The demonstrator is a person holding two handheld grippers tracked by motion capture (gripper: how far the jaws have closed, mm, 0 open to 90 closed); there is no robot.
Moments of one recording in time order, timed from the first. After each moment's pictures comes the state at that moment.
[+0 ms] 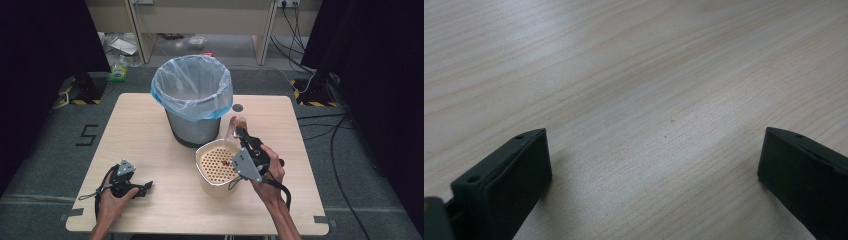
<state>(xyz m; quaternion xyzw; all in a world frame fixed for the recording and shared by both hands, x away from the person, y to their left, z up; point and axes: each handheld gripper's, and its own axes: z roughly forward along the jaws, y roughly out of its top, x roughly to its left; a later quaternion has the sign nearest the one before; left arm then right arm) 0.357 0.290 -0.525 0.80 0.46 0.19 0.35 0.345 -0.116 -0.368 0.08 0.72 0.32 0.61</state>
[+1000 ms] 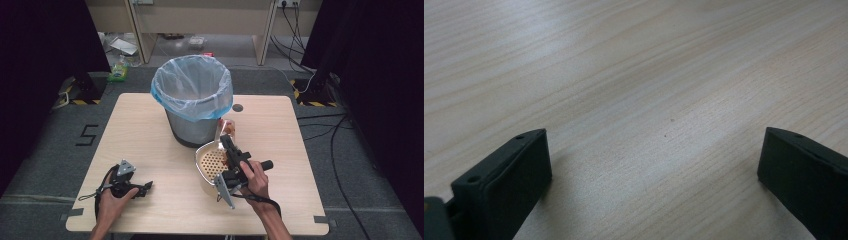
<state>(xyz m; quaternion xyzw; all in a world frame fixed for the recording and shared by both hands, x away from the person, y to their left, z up) 0.357 0.290 -0.525 0.80 0.46 0.19 0.35 0.330 -0.082 -0.411 -0.07 0.63 0.24 0.73</state>
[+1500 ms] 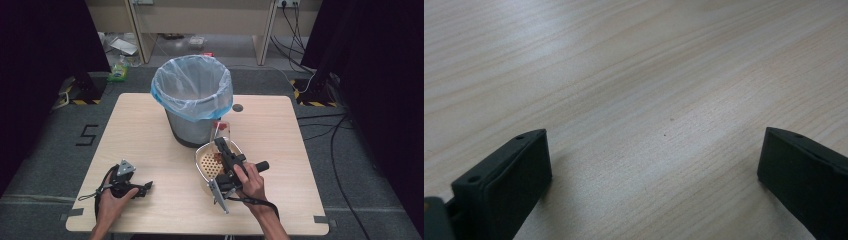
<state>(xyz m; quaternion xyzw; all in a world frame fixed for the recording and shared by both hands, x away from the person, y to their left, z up) 0.357 0.291 -0.525 0.79 0.46 0.19 0.35 0.327 -0.072 -0.417 -0.09 0.63 0.22 0.74</state>
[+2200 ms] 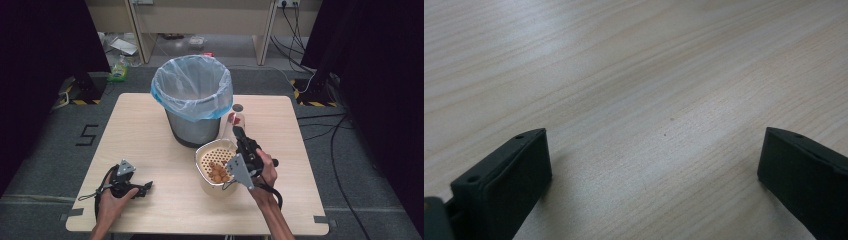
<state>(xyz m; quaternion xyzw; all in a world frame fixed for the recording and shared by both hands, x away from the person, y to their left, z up) 0.357 0.291 -0.525 0.80 0.46 0.19 0.35 0.353 -0.111 -0.387 0.09 0.67 0.34 0.65</state>
